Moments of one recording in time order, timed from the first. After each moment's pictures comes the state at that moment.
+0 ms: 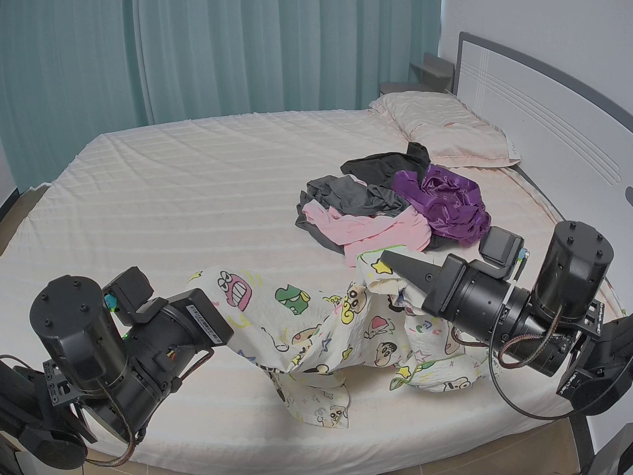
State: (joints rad) left arm -0.79 1.54 -0.35 -1.12 0.50 -0.58; right arm 0.77 1.68 -0.54 -1.12 -0.03 0.71
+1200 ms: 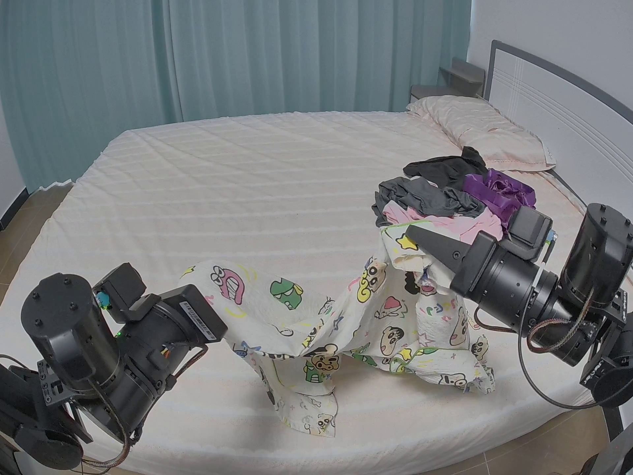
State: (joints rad) left arm -0.80 1.52 -0.35 -1.13 0.54 -0.54; right arm 0.74 1.59 -0.55 -1.08 -0.07 0.66
